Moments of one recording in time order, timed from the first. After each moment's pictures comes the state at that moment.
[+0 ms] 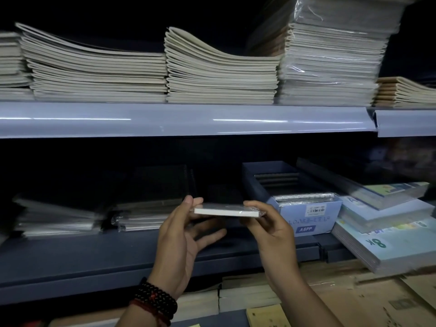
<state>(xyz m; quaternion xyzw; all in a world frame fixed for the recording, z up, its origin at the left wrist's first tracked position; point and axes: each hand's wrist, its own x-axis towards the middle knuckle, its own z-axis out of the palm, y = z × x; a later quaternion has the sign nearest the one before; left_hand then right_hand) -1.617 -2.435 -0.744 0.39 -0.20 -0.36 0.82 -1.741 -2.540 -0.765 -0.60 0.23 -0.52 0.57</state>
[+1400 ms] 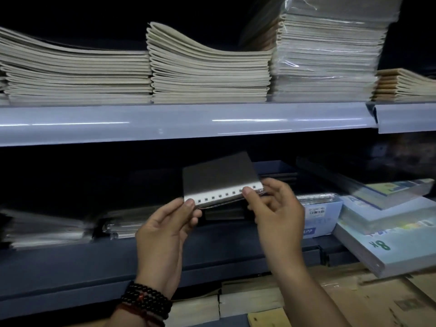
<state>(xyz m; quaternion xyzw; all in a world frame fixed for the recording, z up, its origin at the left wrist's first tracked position) -1.609 -2.443 -0.737 0.41 -0.18 -0.25 0.86 -1.732 -2.555 -0.730 -0.58 0.27 -0.60 0.48</state>
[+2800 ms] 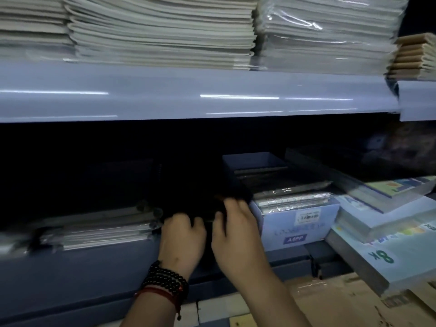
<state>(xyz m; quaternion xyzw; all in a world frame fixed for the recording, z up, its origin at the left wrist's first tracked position) -1.603 -2.553 -0.789 0.80 -0.35 -0.07 0.49 -1.711 -2.594 -0.772 -0.82 0.31 -0.41 0.23</state>
